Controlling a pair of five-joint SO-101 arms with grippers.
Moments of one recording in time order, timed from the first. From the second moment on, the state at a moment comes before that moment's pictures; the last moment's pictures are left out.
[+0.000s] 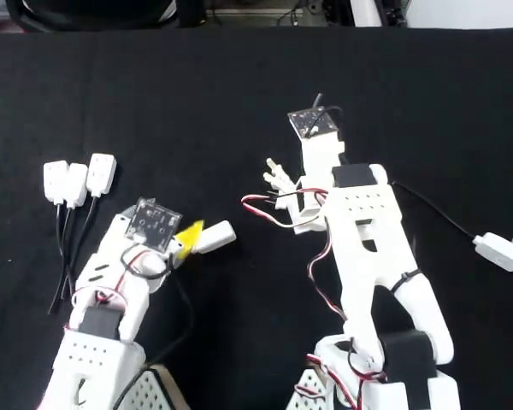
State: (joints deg) left arm 5.3 -82.8 96.5 21.8 -18.9; right arm -7.4 -16.0 35.3 67.6 9.1
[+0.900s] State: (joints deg) left arm 9.7 -24.4 63.4 25.8 -24.6; right arm -7.4 -16.0 35.3 67.6 9.1
